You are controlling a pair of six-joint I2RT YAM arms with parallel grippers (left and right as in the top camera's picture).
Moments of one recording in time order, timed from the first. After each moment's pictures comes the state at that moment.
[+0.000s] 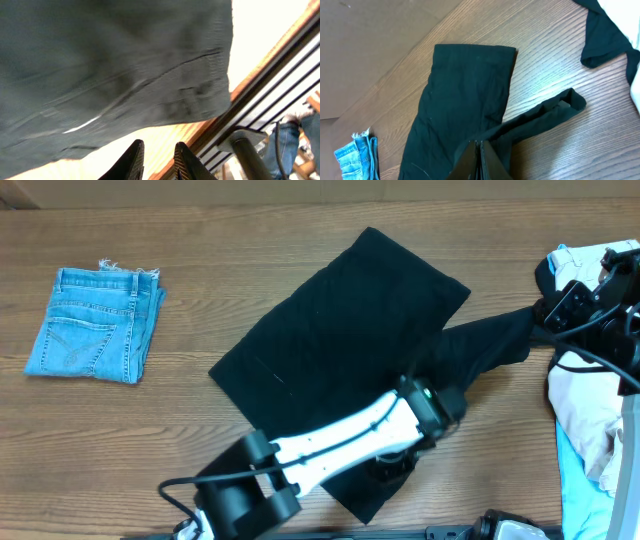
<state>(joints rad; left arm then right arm) -1.09 2.00 1.64 -1.42 0.07 0.03 -0.26 1.29 1.54 -1.14 -0.33 0.43</state>
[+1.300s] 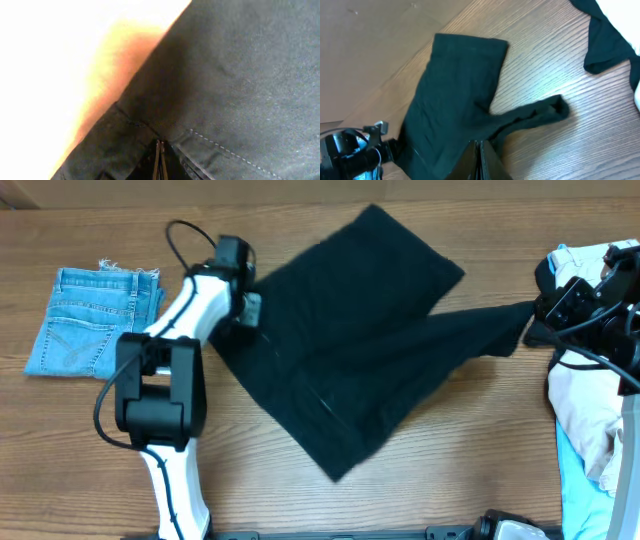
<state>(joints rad) -0.12 2.20 1.61 -0.70 -0.09 -0.02 -0.26 1.29 1.54 -1.11 -0.34 0.45</state>
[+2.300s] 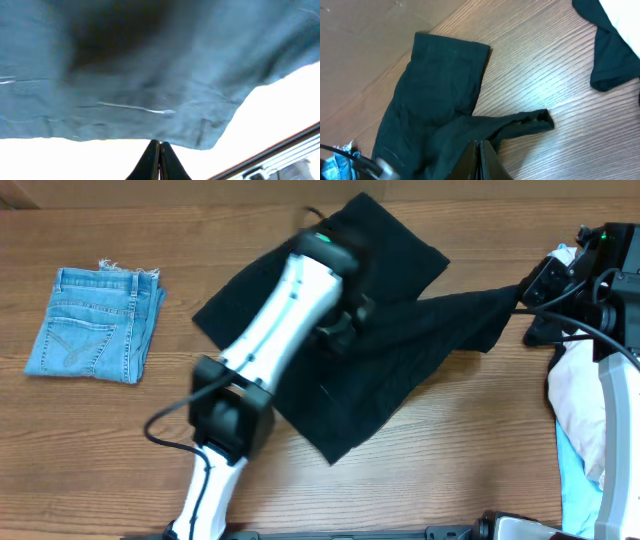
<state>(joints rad) -0.60 2.27 2.22 -1.65 0.11 0.08 -0.18 1.42 1.54 -1.00 -0.24 0.47</state>
